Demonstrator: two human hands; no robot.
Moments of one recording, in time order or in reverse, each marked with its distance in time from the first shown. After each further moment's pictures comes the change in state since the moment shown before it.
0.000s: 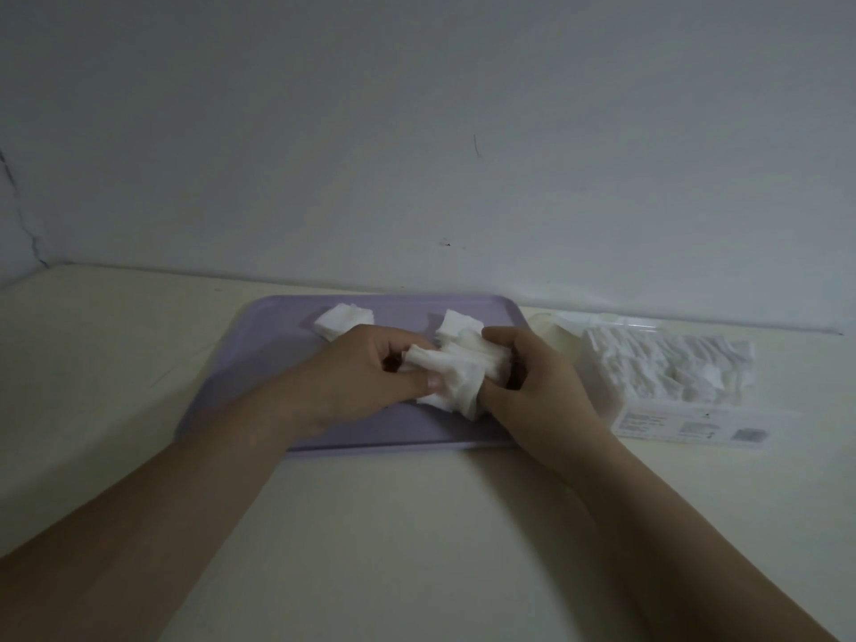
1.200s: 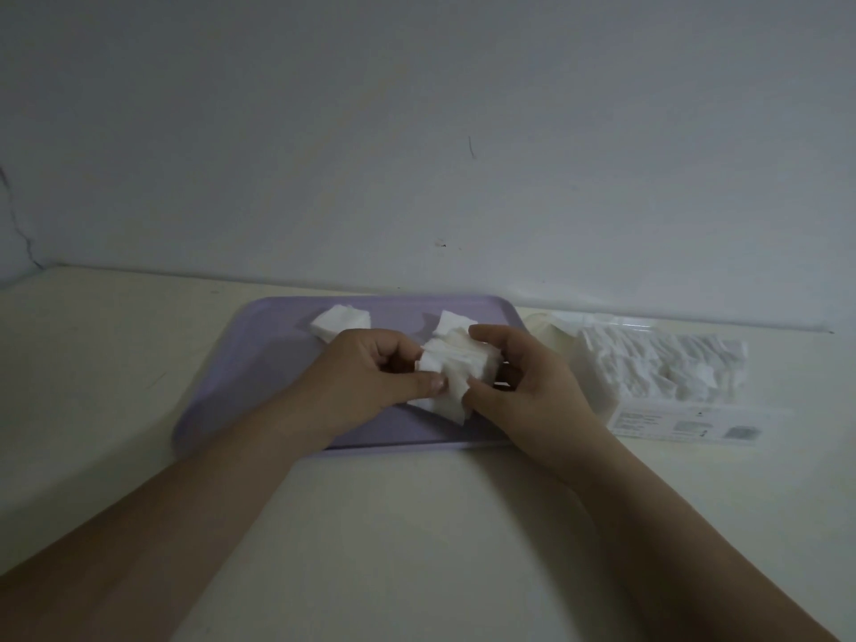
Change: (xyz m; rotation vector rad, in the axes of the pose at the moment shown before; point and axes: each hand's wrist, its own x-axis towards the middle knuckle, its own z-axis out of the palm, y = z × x) left_hand 0.001 -0.010 0.014 -0.212 0.190 -0.044; right_hand 0.000 0.003 0.000 0.138 -0.055 -0.045
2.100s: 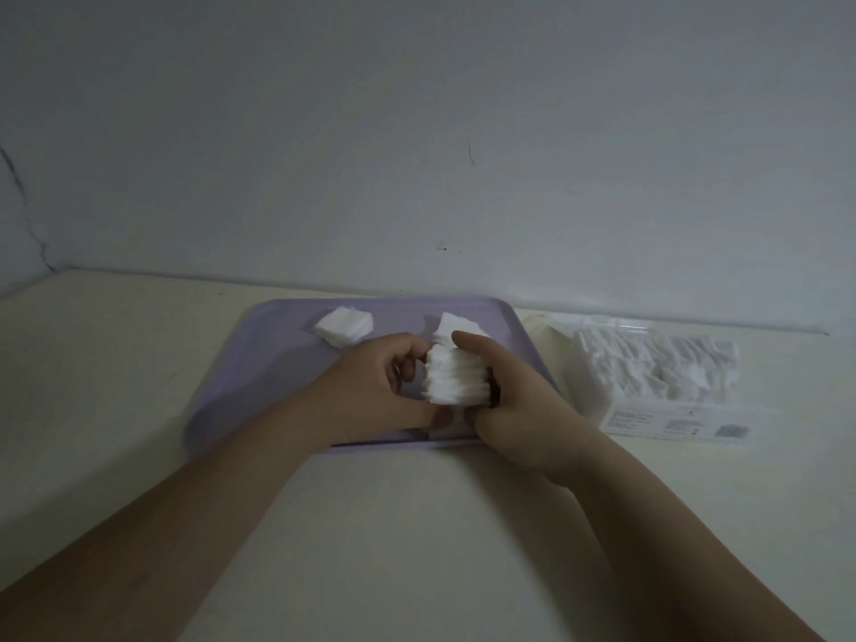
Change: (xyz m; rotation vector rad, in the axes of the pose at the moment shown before) left_hand -0.008 0.009 -0.002 0.307 -0.112 0.090; right_hand -0.009 -0.014 -0.001 -0.123 -0.262 0.052
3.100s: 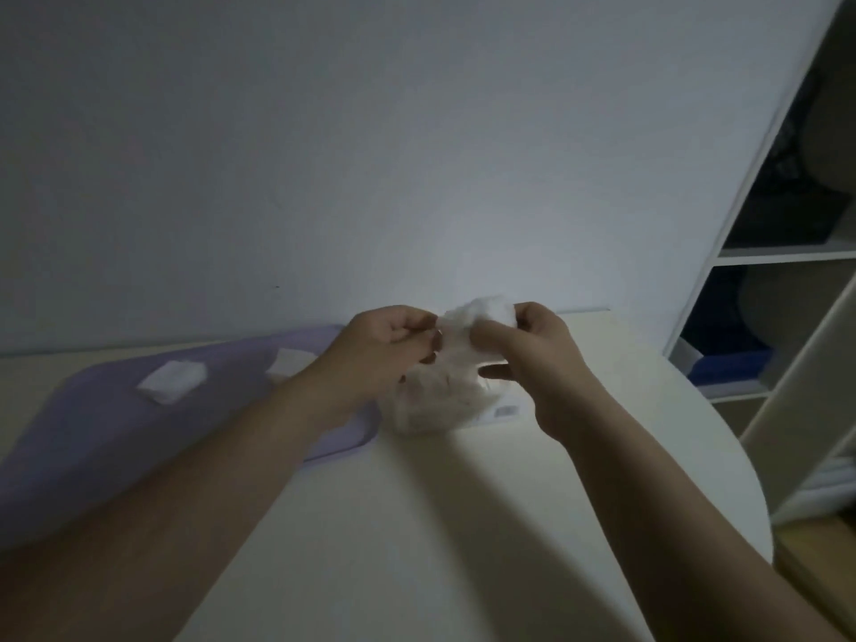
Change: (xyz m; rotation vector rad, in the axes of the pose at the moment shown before) left_hand 0.085 0.141 0.131 -0.276 -0.045 -0.045; right_hand -0.079 0.019 -0.177 0.422 0.526 0.177
